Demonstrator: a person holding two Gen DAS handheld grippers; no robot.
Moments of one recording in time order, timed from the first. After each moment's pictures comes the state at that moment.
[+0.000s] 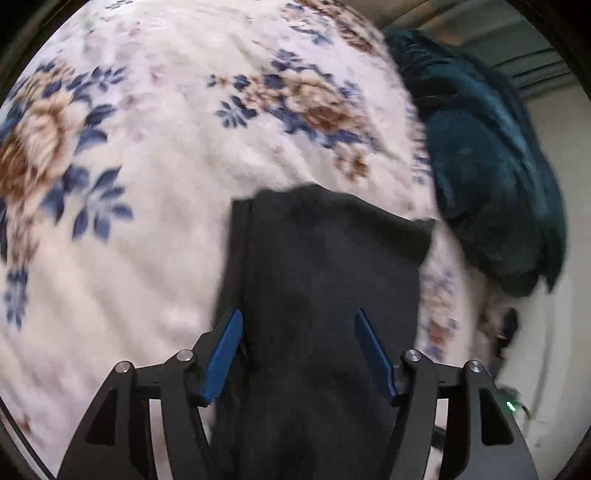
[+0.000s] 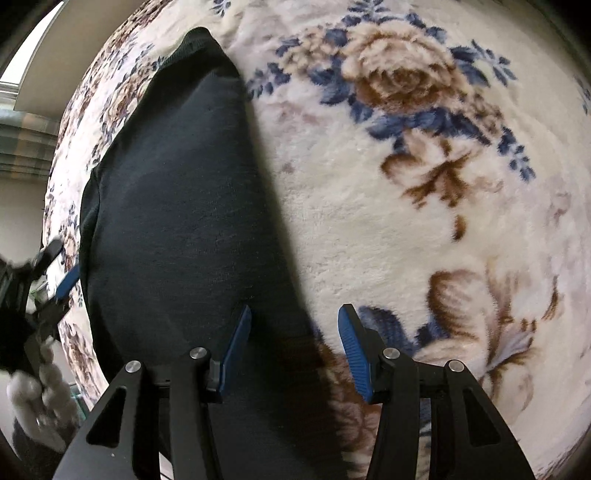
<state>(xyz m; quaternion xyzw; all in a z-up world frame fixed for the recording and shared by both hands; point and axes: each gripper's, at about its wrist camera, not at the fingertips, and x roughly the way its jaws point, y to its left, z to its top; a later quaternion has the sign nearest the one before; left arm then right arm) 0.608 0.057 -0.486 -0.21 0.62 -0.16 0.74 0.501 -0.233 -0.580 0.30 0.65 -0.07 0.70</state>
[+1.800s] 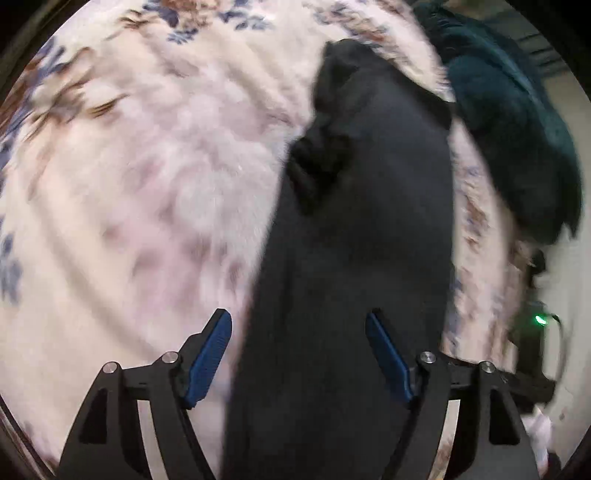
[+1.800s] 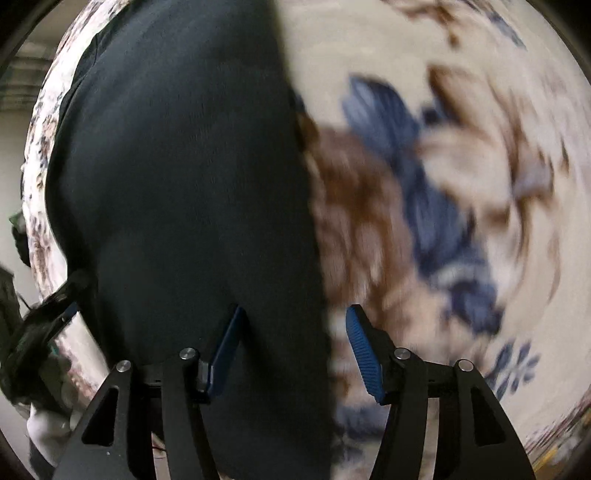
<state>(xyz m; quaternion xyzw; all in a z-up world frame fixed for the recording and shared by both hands) 0.378 0.097 -0.474 -0.19 0.66 -0.13 0.71 0.377 -0.187 -0.588 0.24 0.74 -0.01 0.63</state>
